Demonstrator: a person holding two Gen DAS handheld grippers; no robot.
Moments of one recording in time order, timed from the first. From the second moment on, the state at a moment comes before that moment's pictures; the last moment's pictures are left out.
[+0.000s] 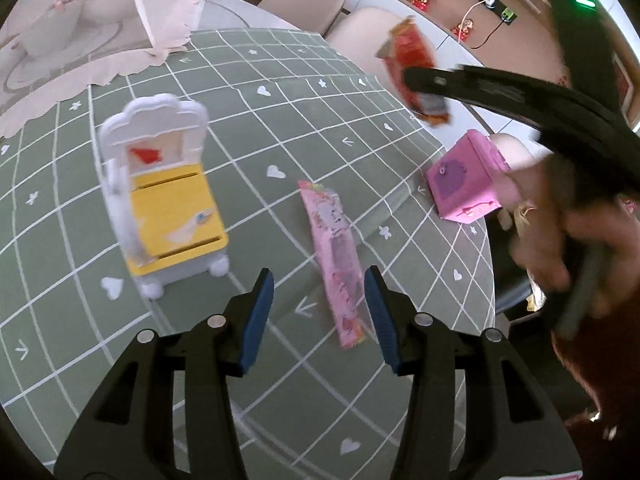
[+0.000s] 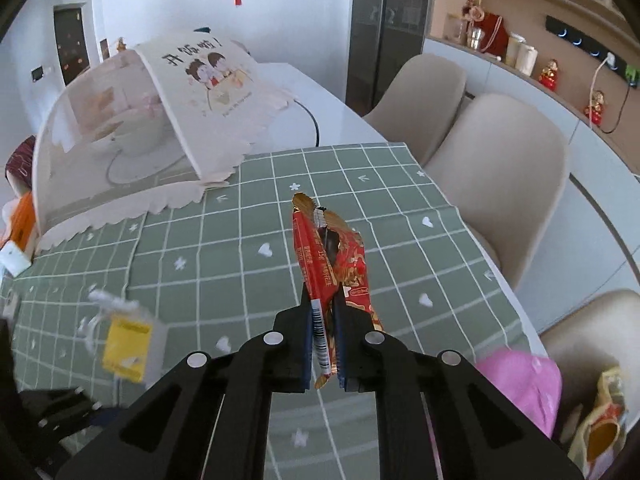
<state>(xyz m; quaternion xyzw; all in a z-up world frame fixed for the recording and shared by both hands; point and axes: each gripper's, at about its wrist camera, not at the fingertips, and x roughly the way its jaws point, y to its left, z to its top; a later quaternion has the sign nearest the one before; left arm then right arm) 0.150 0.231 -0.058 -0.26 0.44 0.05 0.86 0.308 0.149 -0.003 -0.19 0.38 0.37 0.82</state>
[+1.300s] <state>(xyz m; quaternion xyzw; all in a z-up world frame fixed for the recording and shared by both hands) 0.292 0.044 0.068 -0.15 0.38 -0.10 0.91 0.344 -0.169 0.075 -0.06 0.34 0.23 0.91</state>
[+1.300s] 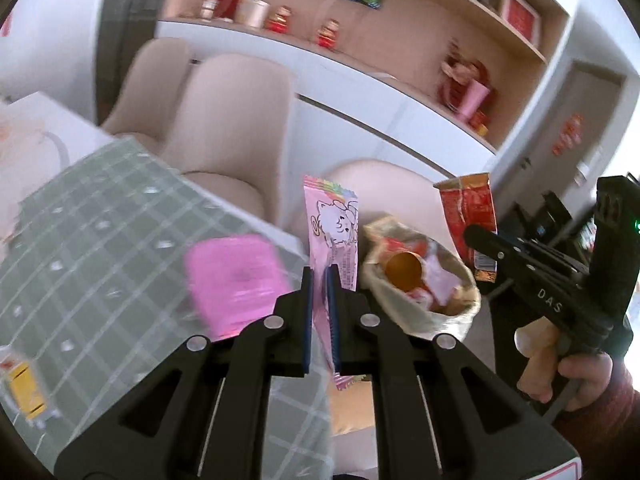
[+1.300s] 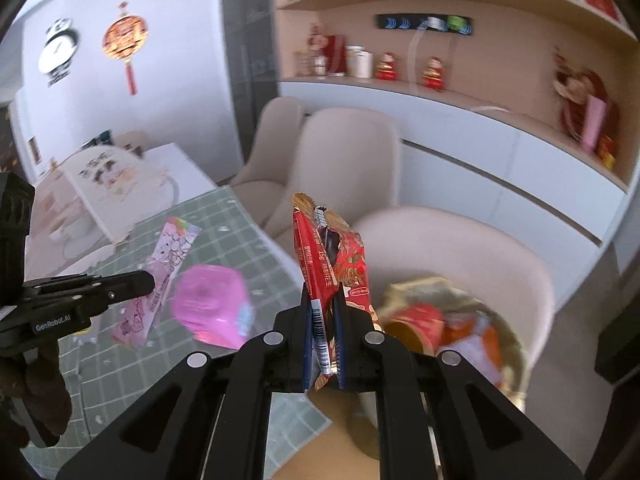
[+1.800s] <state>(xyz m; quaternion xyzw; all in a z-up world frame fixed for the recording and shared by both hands) 0.401 -0.097 0.020 -0.12 0.45 -0.19 0.87 0.403 -0.277 0.047 -0.01 0.37 0.18 0.91</state>
